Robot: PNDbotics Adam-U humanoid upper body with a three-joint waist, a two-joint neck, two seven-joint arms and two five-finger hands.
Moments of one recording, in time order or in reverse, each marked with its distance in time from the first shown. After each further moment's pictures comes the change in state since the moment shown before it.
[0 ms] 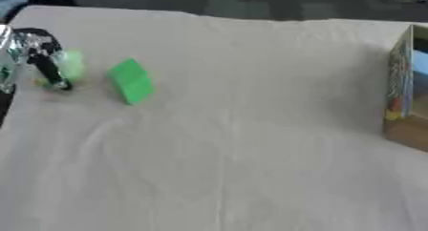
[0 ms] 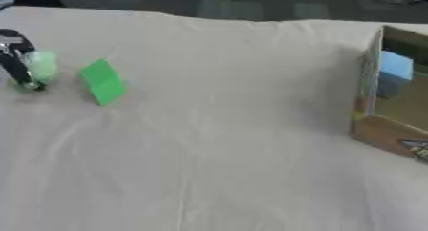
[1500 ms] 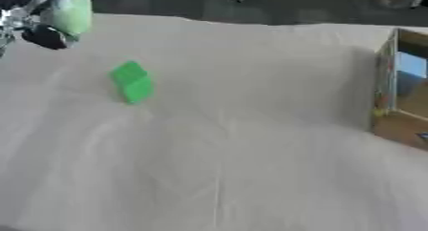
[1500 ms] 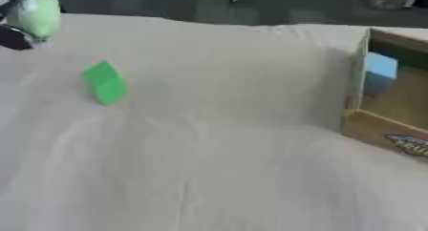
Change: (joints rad) left arm 0.215 -0.021 -0.046 -0.531 0.320 -0.231 0.378; right arm -0.013 -0.038 0.028 -0.144 -0.029 -0.028 0.048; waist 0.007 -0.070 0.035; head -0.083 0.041
